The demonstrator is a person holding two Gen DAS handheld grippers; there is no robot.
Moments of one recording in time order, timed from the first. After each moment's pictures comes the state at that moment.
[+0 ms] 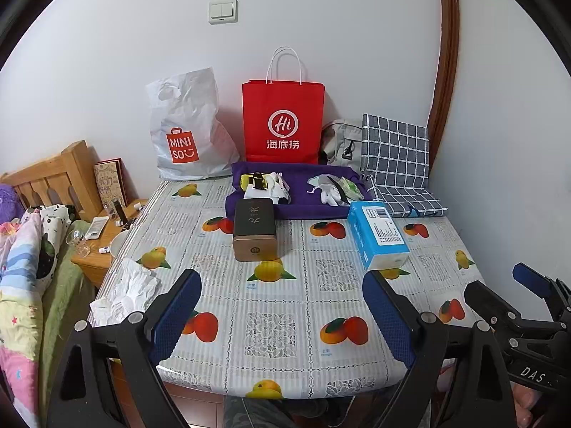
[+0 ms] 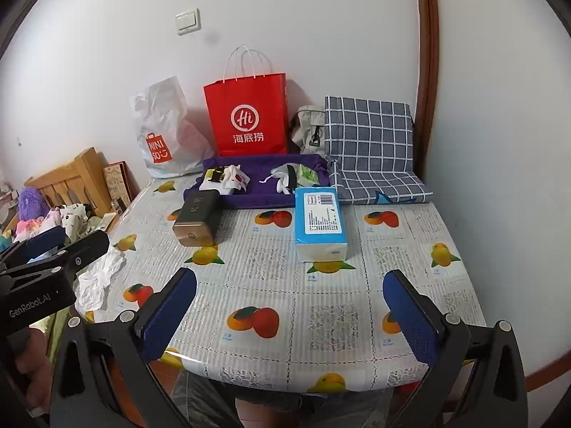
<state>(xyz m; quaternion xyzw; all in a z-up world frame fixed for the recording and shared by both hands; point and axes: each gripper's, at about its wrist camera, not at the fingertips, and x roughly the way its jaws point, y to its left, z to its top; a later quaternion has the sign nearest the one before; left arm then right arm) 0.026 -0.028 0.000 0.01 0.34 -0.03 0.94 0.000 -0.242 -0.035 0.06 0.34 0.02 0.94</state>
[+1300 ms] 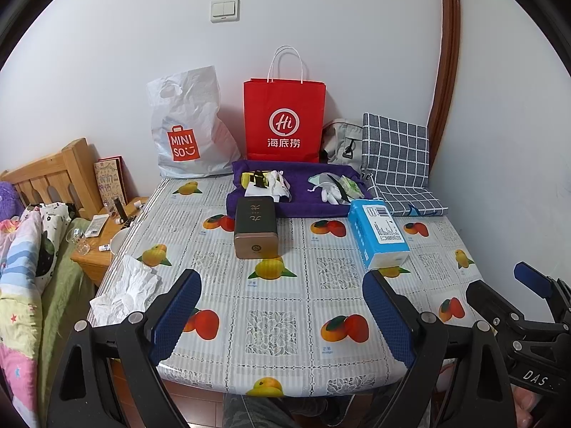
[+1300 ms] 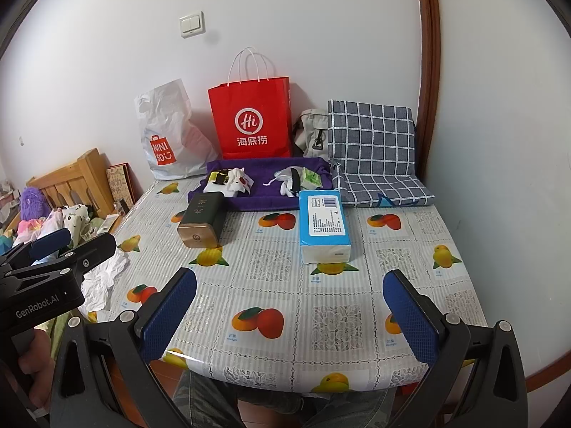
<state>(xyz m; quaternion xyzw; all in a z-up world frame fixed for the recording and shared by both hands) 0.026 -0.027 -0.001 0.00 0.35 -0.03 0.94 -0.003 -0.238 -0.033 0.06 0.34 0.03 0.94</state>
